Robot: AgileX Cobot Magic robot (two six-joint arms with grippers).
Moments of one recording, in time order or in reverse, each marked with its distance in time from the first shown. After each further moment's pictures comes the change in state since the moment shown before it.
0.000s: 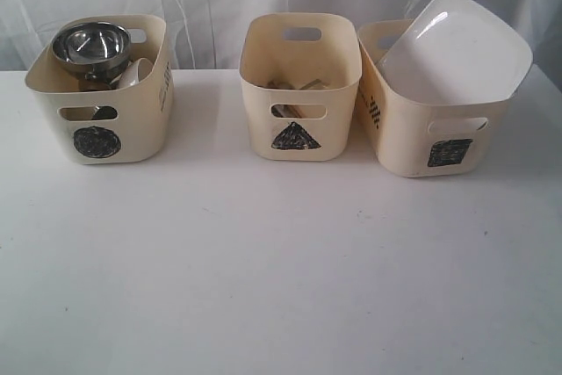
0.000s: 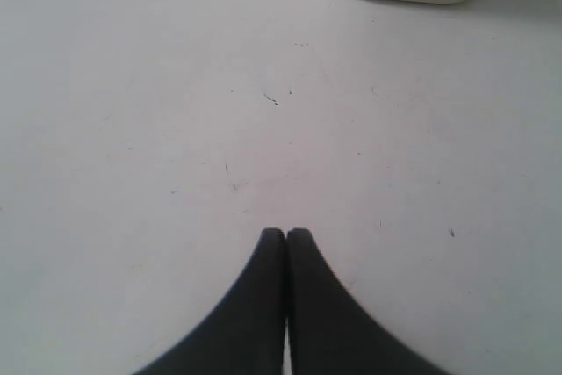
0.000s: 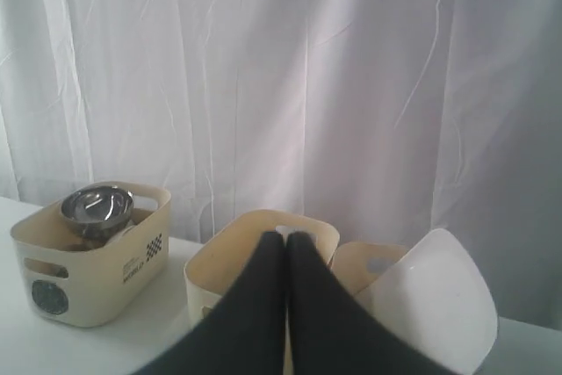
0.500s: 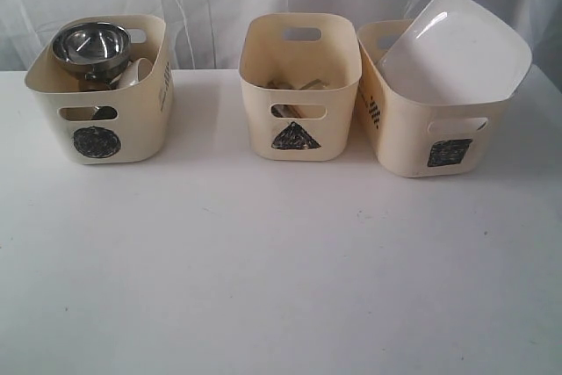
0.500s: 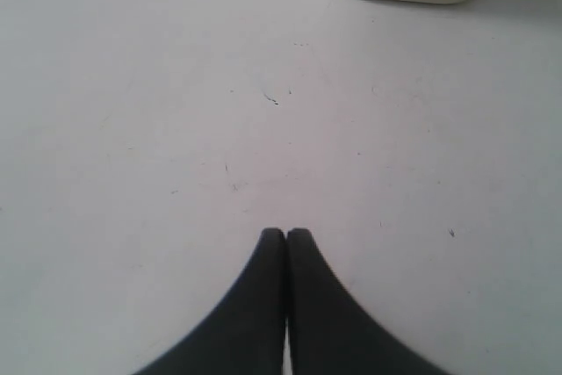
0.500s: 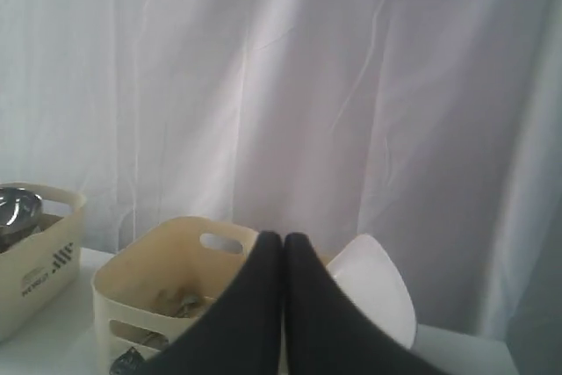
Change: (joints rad) left arm 0.000 0.000 0.000 0.000 0.000 0.000; right arm 0.000 -0.003 0.159 -0.117 -0.228 0.045
